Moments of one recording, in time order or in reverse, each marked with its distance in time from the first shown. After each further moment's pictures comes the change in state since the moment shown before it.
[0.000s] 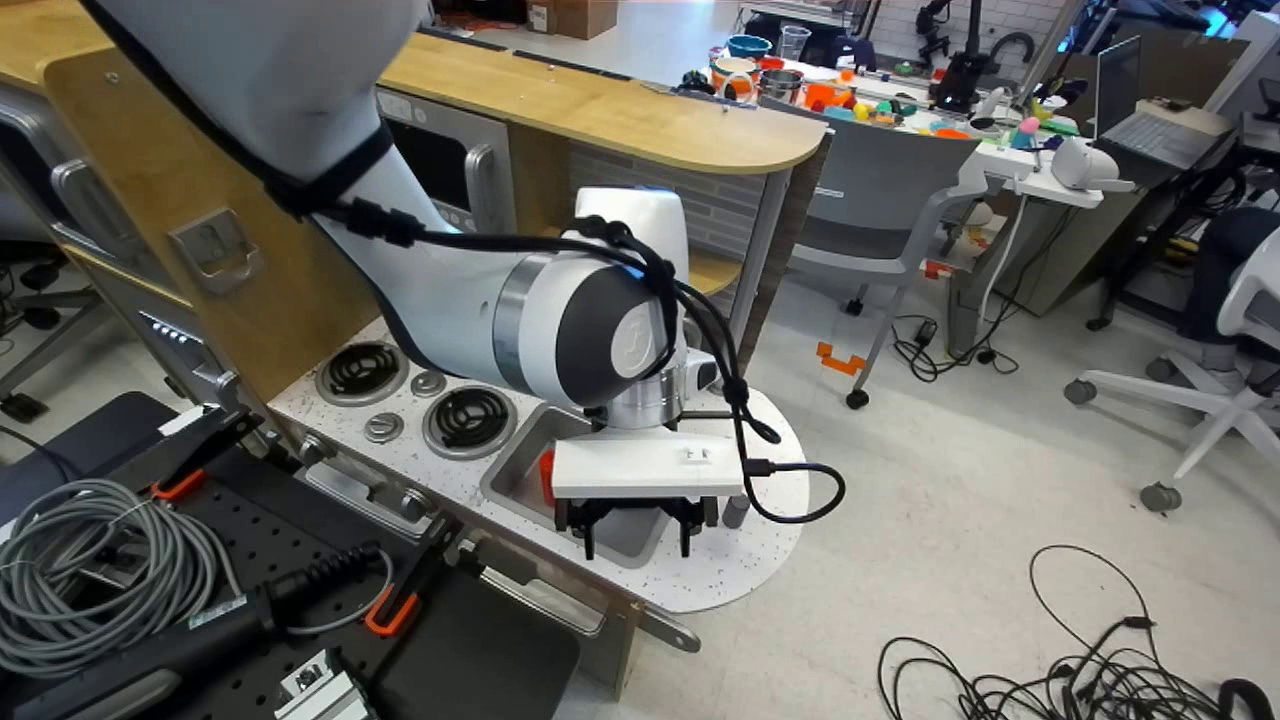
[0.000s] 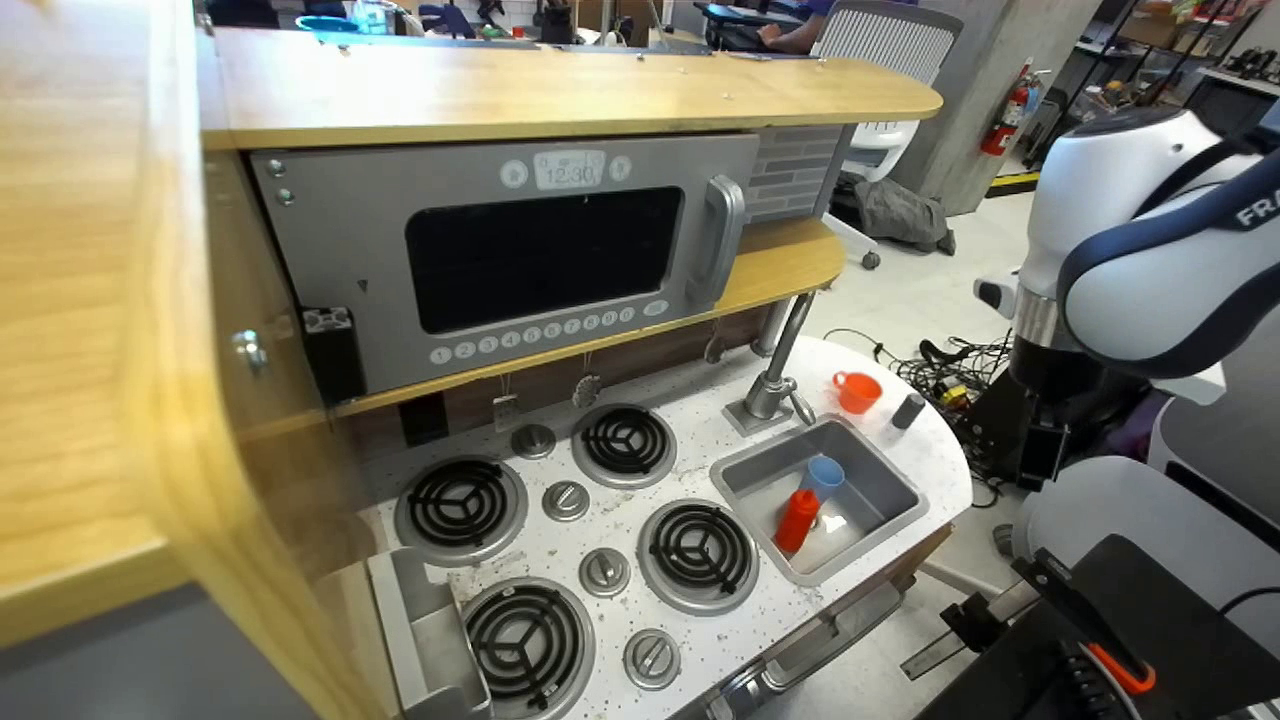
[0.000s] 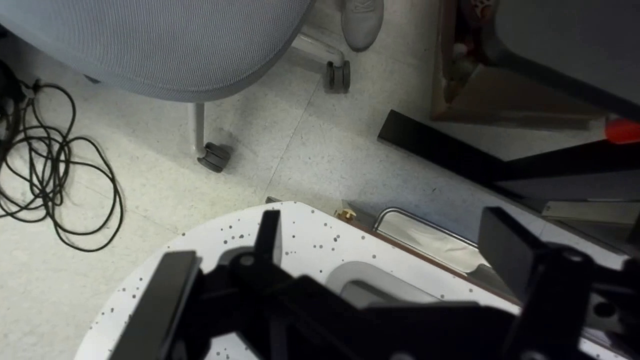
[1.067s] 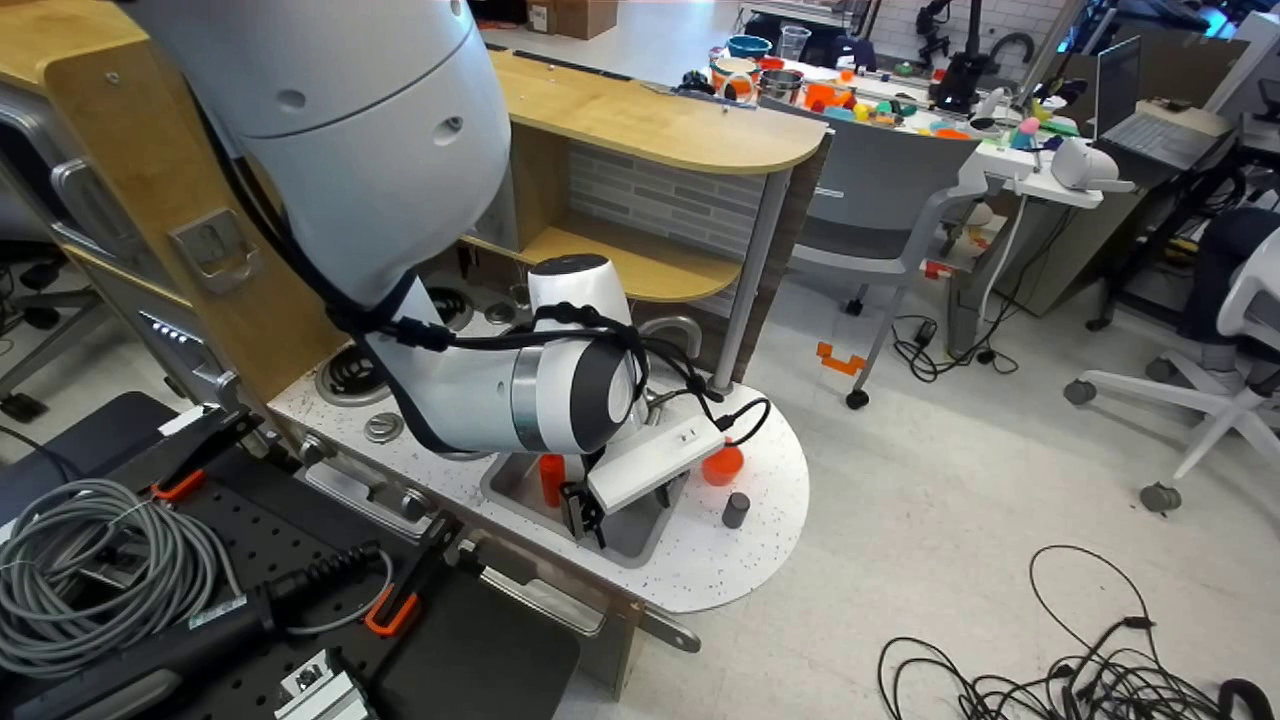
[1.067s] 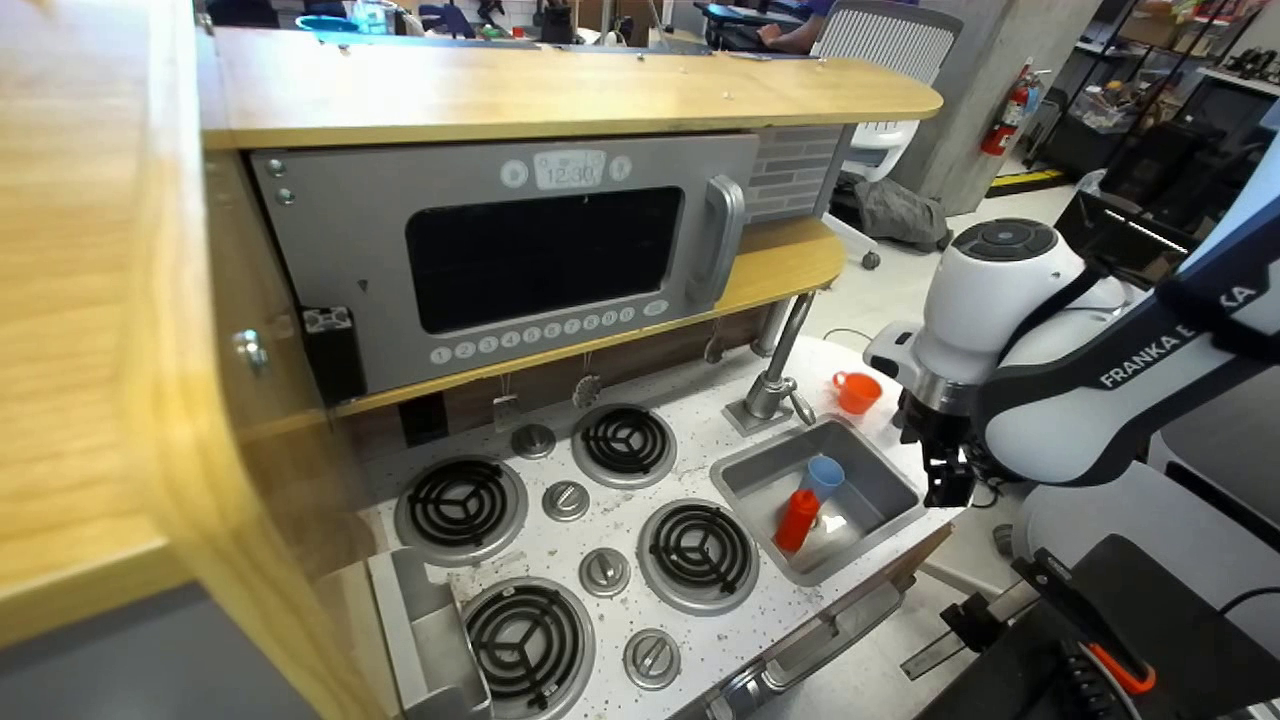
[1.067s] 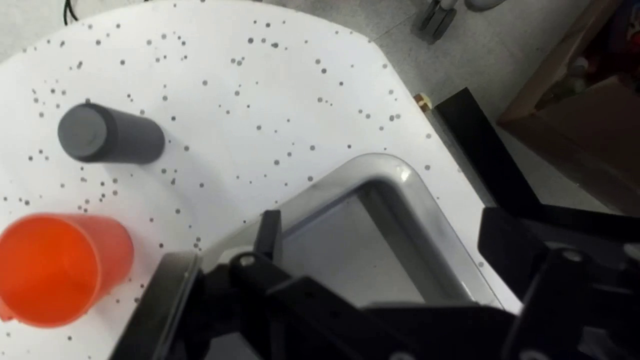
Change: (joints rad) arm 0.024 0.261 0.031 0.149 -0.212 0.280 -0.241
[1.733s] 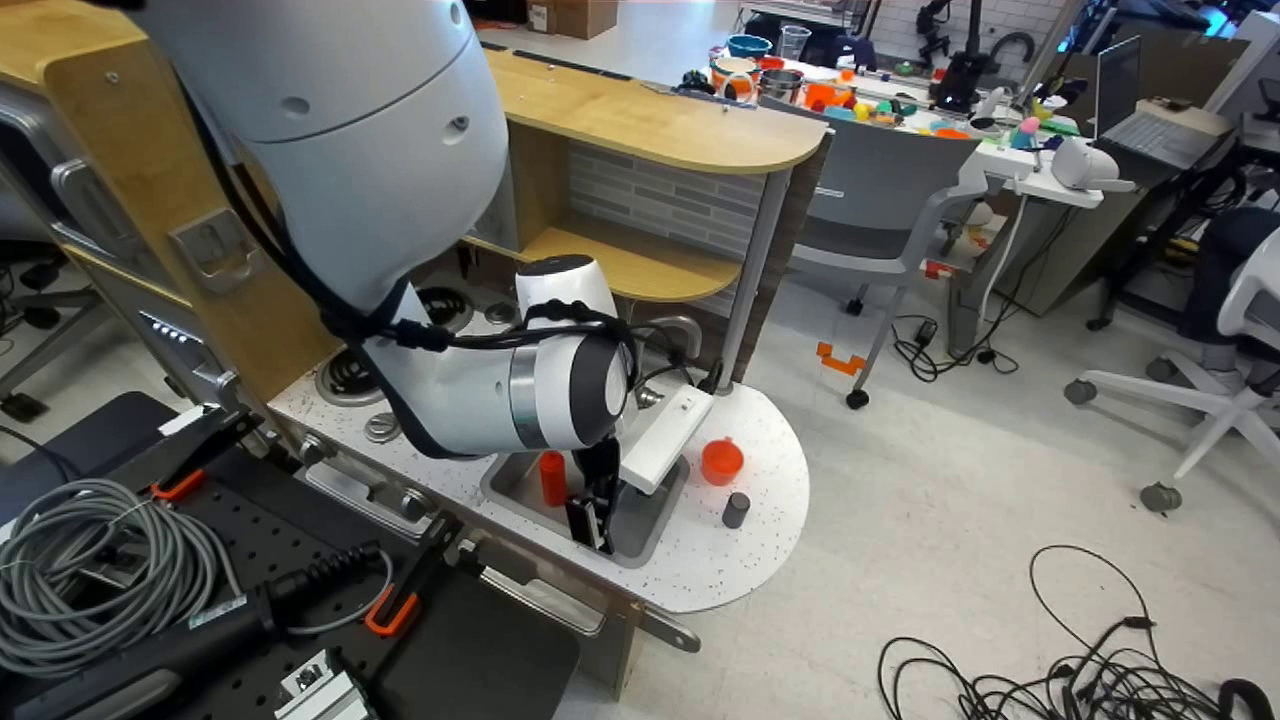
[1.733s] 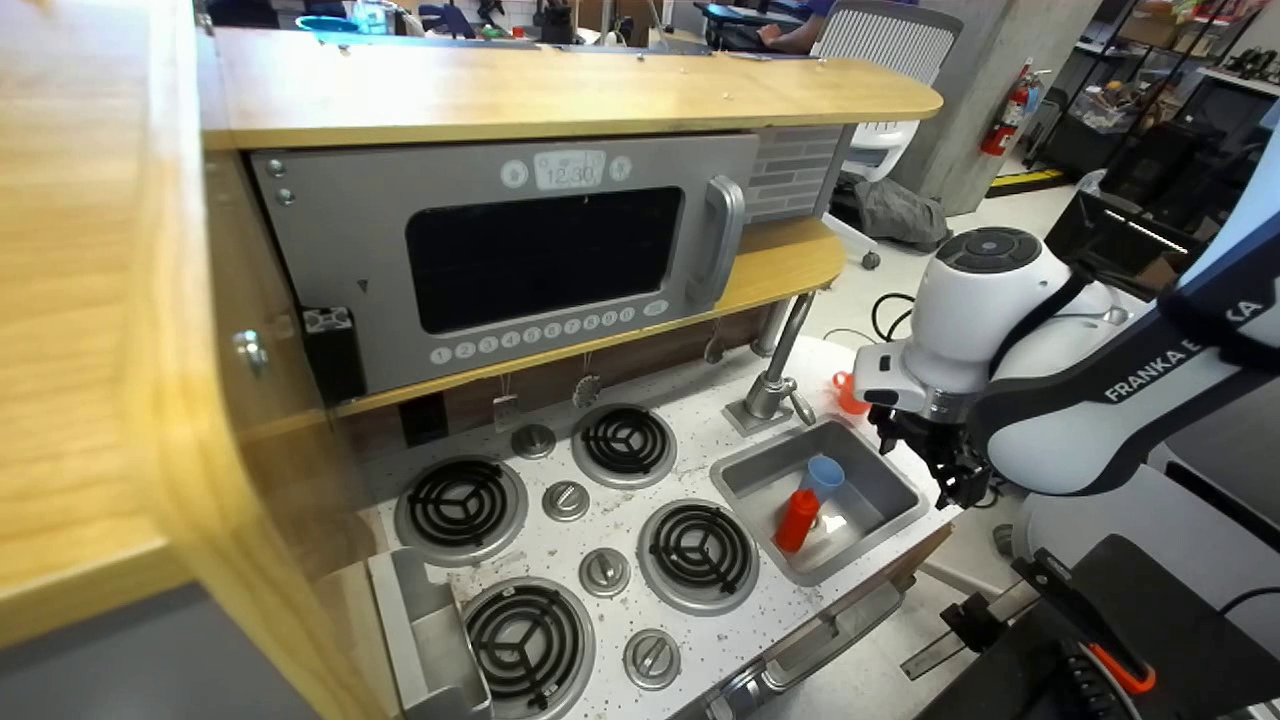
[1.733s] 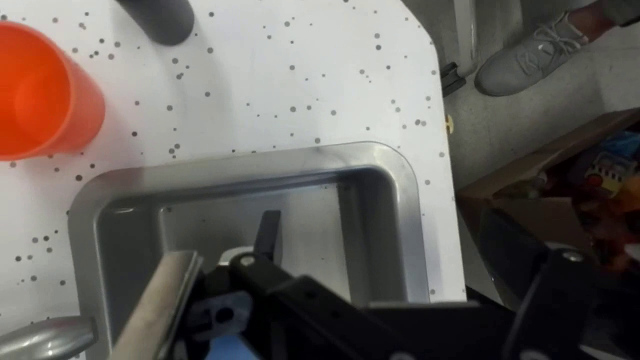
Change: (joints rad) arm 0.000 0.008 0.016 0.007 -0.084 -0.015 -0.382
